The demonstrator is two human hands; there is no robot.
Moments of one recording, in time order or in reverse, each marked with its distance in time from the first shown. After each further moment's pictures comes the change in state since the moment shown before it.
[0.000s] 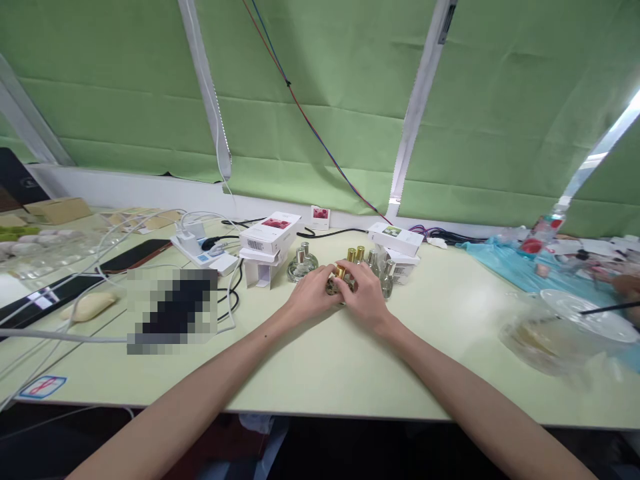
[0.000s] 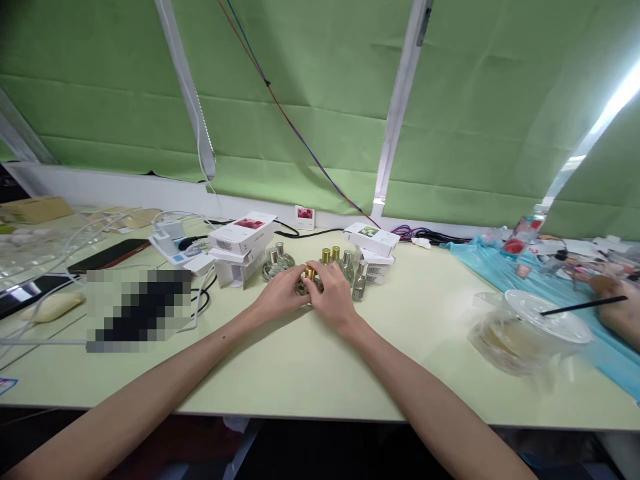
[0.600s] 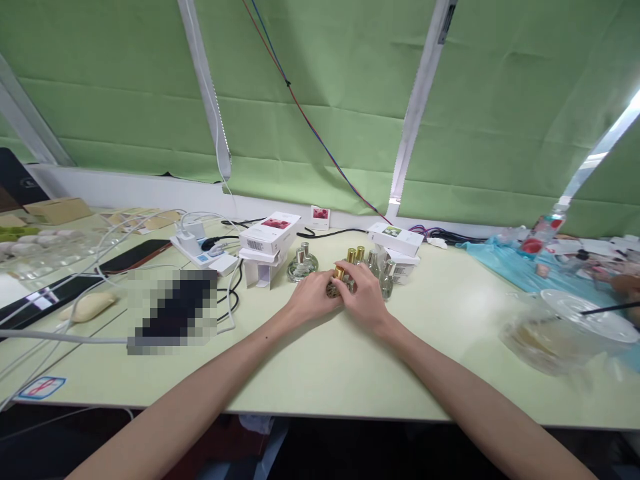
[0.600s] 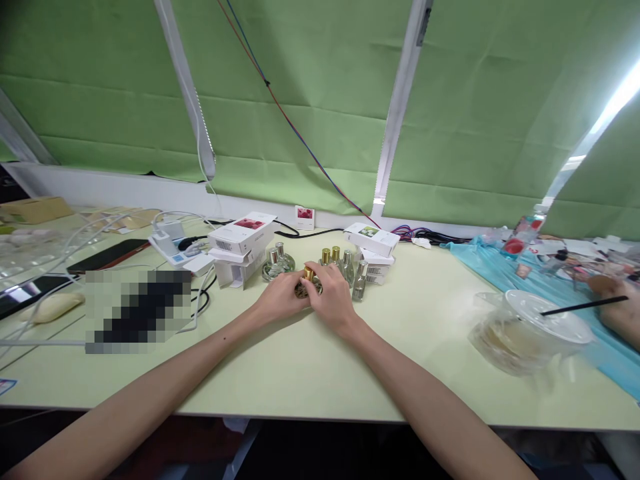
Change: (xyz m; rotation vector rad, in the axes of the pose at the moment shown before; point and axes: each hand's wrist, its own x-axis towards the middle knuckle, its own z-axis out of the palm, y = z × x) left_hand -0.002 0.006 -0.001 0.099 -0.070 -0.068; right_hand -0.001 0.000 0.002 0.008 0.001 -0.004
